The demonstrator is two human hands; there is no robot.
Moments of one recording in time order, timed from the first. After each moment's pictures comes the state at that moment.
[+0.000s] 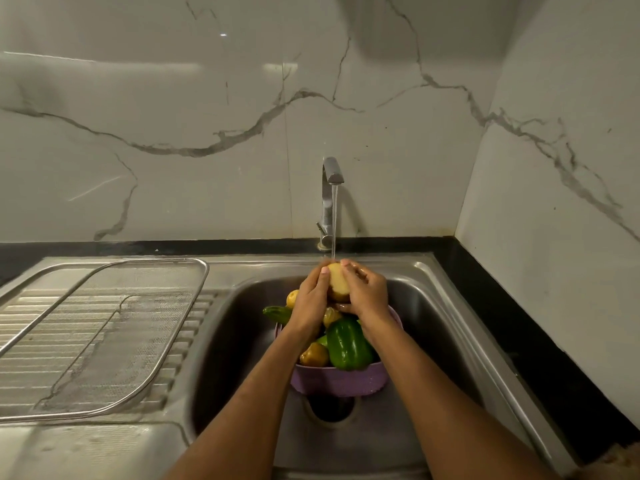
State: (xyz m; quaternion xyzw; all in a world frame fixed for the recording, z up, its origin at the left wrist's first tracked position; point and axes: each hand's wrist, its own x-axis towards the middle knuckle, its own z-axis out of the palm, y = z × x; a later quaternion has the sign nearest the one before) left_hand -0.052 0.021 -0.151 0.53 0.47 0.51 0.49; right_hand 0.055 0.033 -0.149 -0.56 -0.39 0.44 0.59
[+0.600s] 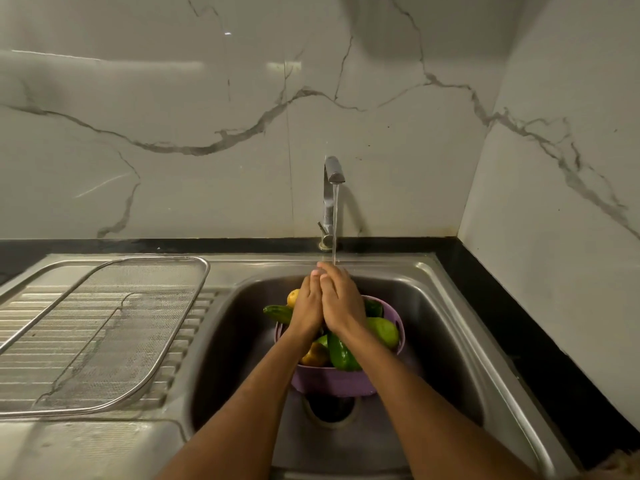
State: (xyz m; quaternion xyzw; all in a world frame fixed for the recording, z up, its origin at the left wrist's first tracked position) left_hand -0.055 0.022 -0.164 0.55 0.50 0.51 0.42; right_hand 0.026 0.018 -0.151 -0.57 -0.62 0.29 0.46
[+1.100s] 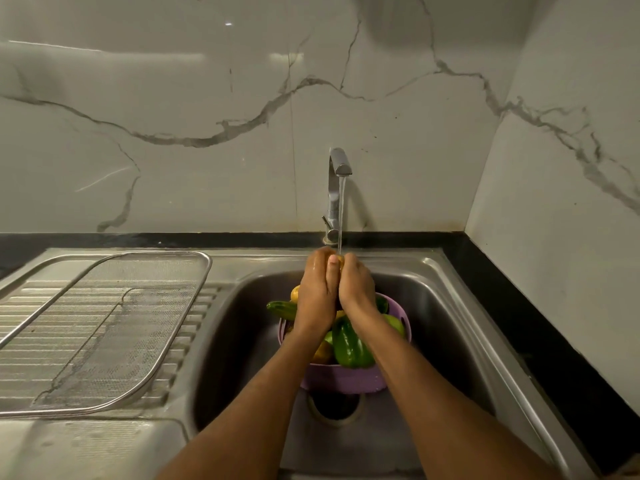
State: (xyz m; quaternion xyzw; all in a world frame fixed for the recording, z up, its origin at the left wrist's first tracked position) left_hand -0.047 0.025 -0.157 0.64 0.47 0.56 0.25; right_hand 0.026 0.036 -0.135 -0.60 -0.44 0.41 0.52
